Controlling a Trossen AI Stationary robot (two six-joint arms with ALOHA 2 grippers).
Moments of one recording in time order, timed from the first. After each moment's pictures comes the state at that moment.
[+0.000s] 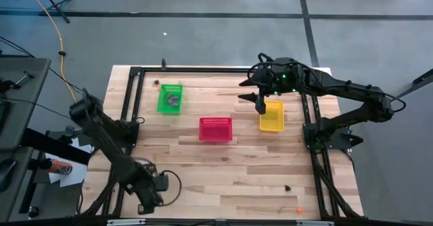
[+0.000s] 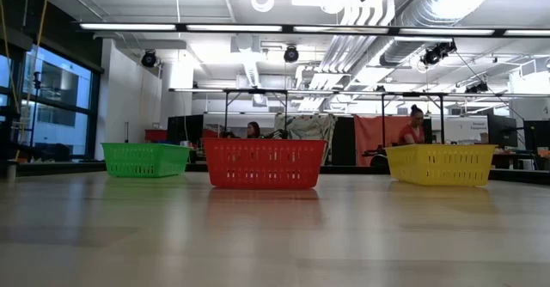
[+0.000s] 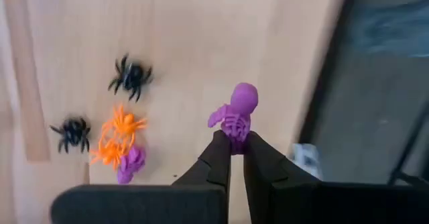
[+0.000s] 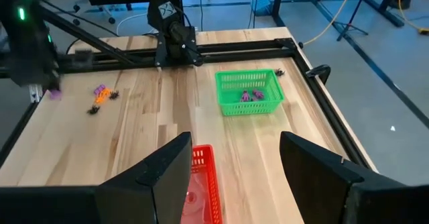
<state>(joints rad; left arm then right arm) -0.89 1.59 1.13 -0.88 0.08 -1.03 -0.23 1.24 1.29 -0.51 -0.12 -0.07</state>
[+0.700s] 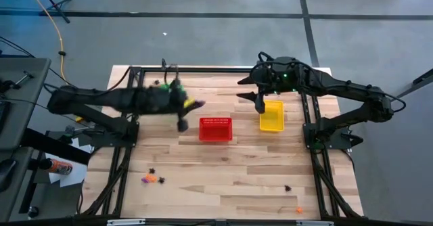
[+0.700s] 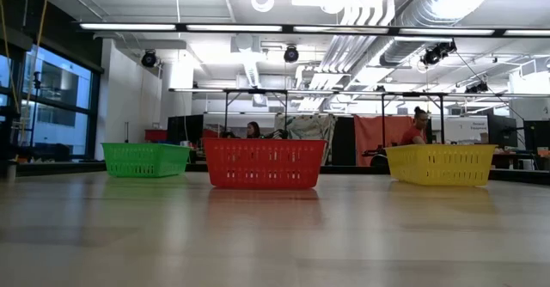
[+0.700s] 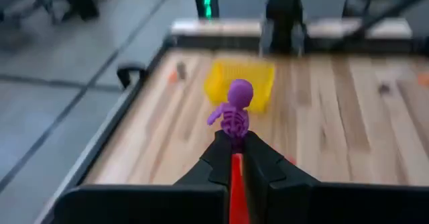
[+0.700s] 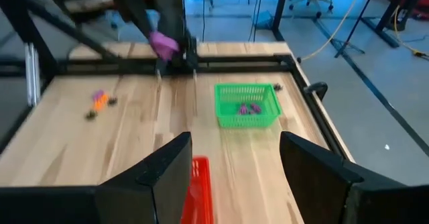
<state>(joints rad) -0.07 1.16 1.13 -0.41 -0.33 -0.01 -0.23 1.24 1.29 -0.45 -0.13 -0.09</state>
